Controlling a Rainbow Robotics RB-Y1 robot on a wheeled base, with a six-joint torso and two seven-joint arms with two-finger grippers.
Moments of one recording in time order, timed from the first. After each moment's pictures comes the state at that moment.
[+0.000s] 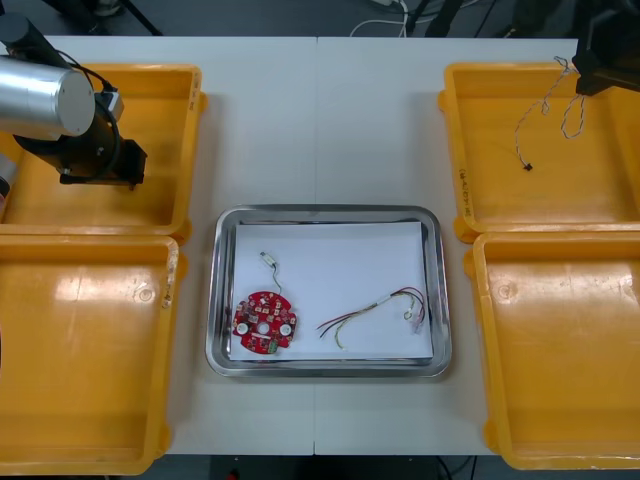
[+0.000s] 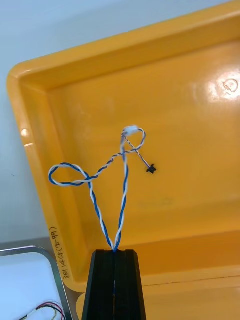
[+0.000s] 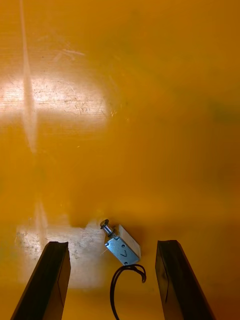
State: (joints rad) right arm -0.97 -0.57 -0.24 -1.49 -0.51 1.92 1.31; left arm -0.82 0.63 -0.18 -1.11 0.57 1.35 -1.42
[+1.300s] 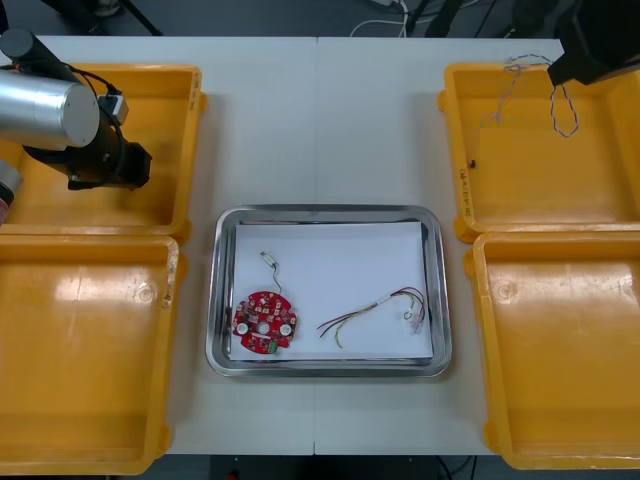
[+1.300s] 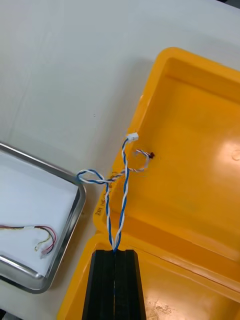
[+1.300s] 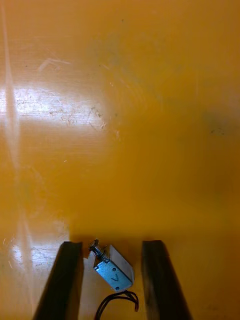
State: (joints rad) right arm -0.97 -0.86 0.04 -1.82 -1.08 1.92 1.33; left arm -0.81 0.63 -0.21 -1.09 0.59 1.26 -1.42
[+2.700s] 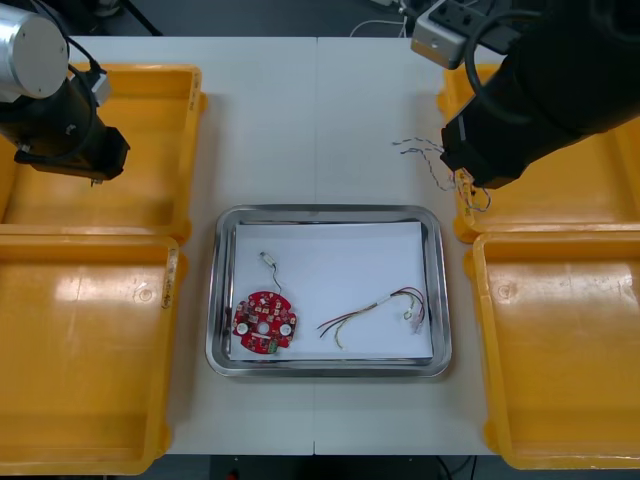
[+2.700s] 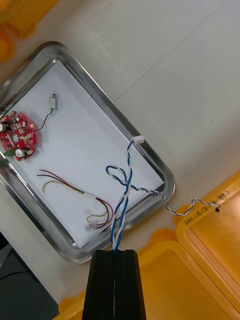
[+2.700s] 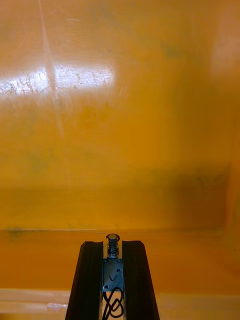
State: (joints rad) right arm -0.97 -0.77 0.25 -2.13 -1.23 1.92 1.33; left arm -0.79 0.65 -0.08 -1.48 0.53 1.78 -1.42
